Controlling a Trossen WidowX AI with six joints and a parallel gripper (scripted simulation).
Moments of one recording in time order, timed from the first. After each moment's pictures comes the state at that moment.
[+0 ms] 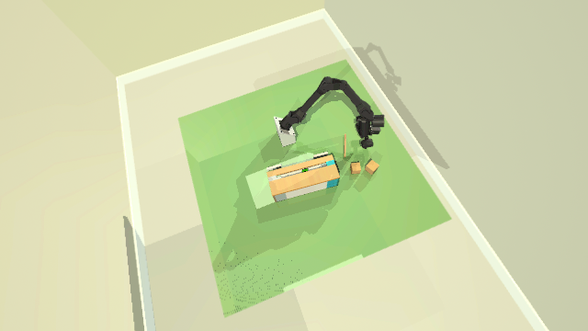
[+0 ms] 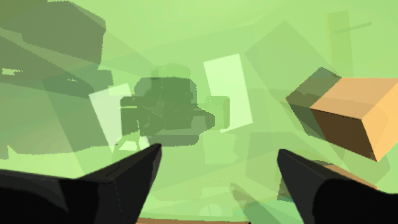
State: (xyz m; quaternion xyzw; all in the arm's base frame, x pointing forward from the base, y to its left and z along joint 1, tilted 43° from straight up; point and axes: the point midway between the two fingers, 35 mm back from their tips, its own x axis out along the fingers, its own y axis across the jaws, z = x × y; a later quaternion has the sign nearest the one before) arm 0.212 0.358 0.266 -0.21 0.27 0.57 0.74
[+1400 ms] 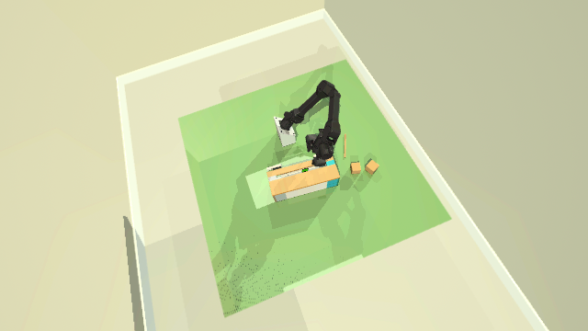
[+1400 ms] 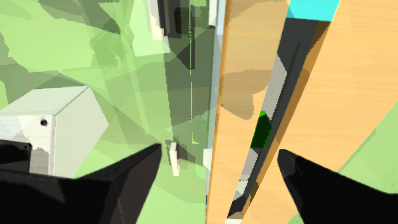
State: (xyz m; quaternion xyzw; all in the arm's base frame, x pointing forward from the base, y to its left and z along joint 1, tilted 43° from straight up) arm 0.276 0.037 0.102 -0.39 0.39 0.60 0.58
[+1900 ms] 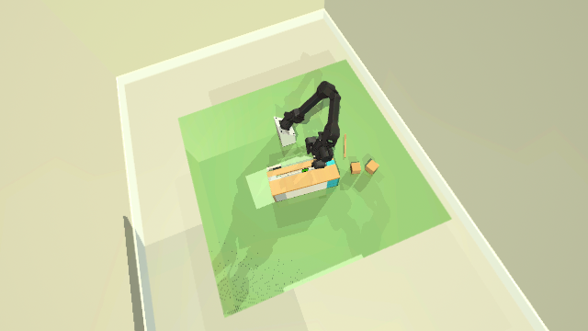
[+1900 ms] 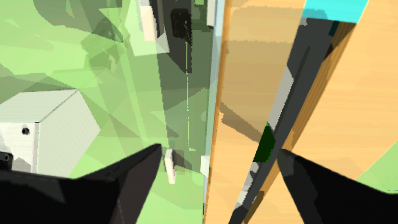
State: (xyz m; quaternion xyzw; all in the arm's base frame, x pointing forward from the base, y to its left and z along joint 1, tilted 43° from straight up) arm 0.278 0.050 0.085 -0.39 0.39 0.60 0.58
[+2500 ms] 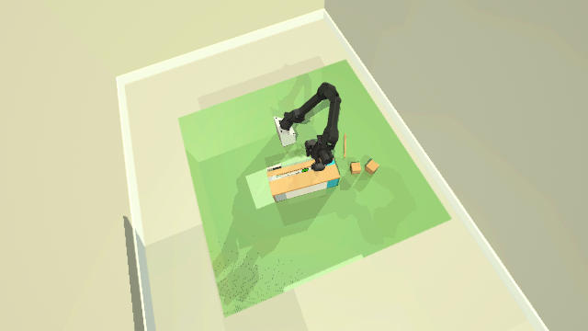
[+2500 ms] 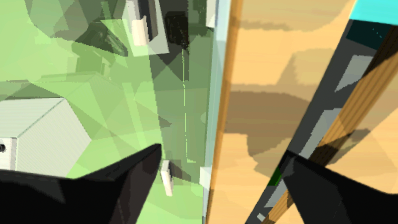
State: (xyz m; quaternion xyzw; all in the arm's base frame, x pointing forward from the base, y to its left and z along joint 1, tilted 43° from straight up) arm 0.278 0.068 0.061 -0.39 0.39 0.60 0.58
